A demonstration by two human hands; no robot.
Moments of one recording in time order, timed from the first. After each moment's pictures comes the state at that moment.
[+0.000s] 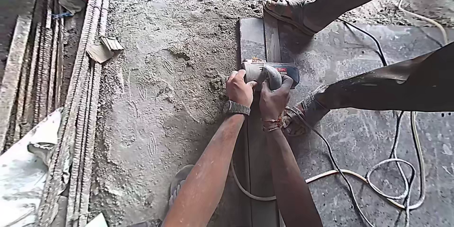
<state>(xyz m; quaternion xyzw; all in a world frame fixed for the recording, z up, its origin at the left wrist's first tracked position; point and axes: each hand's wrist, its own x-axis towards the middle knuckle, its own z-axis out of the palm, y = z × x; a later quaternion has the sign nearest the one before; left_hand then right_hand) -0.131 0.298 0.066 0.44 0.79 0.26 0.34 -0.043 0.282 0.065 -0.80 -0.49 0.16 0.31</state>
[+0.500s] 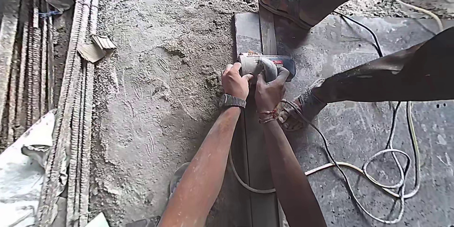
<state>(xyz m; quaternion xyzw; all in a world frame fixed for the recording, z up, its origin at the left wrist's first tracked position) -0.133 0.305 0.068 0.44 0.79 0.26 0.34 -0.046 0.283 0.066 -0.81 -0.48 0.17 0.29</state>
